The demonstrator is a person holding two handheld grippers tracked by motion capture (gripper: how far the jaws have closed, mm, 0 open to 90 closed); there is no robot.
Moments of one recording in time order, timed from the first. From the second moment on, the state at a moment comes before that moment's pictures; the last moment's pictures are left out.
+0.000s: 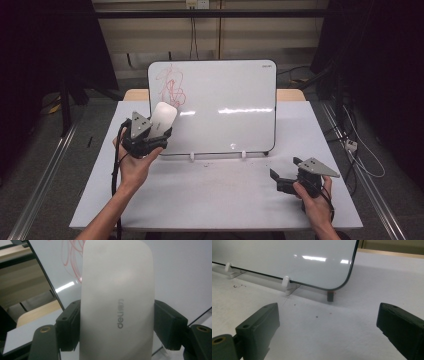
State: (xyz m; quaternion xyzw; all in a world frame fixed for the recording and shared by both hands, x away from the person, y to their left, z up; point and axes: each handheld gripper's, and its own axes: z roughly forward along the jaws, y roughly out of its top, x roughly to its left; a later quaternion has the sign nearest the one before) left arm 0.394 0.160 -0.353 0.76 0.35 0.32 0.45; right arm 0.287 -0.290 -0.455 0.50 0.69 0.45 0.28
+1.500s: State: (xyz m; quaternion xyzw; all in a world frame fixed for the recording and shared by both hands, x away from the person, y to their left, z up) left arm 0.464 0.143 -0.304 0.74 0.35 0.40 0.41; right arm 0.289 -0.290 -0.456 0.50 0.69 0.45 0.28
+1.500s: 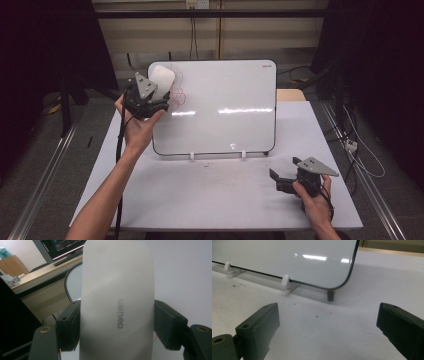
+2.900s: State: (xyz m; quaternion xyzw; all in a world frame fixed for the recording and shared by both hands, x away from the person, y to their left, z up) left arm 0.505 0.140 -0.315 0.75 0.37 0.38 0.41; right arm 0.290 -0.289 -0.457 0.50 0.69 0.44 0.27
